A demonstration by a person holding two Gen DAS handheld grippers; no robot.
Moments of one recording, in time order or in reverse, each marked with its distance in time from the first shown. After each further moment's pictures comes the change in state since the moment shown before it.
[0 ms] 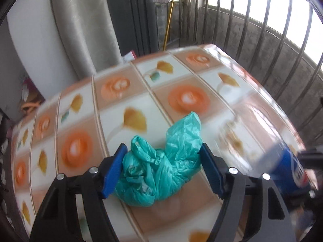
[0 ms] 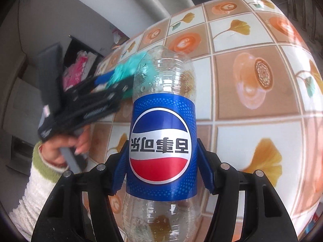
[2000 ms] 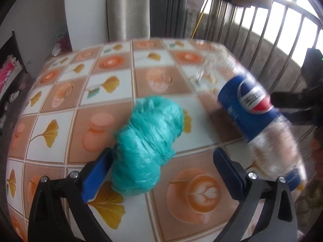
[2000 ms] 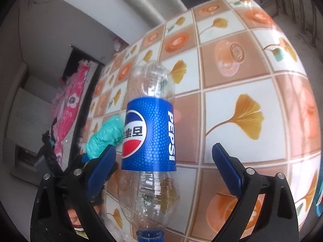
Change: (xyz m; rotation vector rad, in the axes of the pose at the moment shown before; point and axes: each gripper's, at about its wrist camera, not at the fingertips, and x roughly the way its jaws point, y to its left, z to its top) left arm -0.093 -0.035 -0.146 -0.259 -0.109 0.055; right arm -0.039 -0.009 -0.038 0.058 -0.074 0.031
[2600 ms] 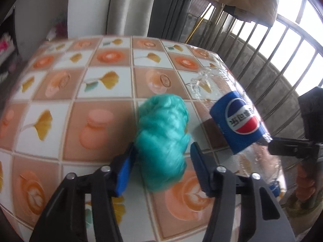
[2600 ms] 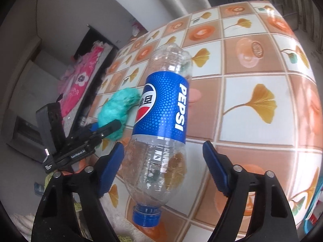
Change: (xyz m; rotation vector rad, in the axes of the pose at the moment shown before) left arm 0.000 0.022 0.005 -0.121 0.058 -0.139; right arm 0.005 0.026 -0.026 -0.170 0.073 0.037
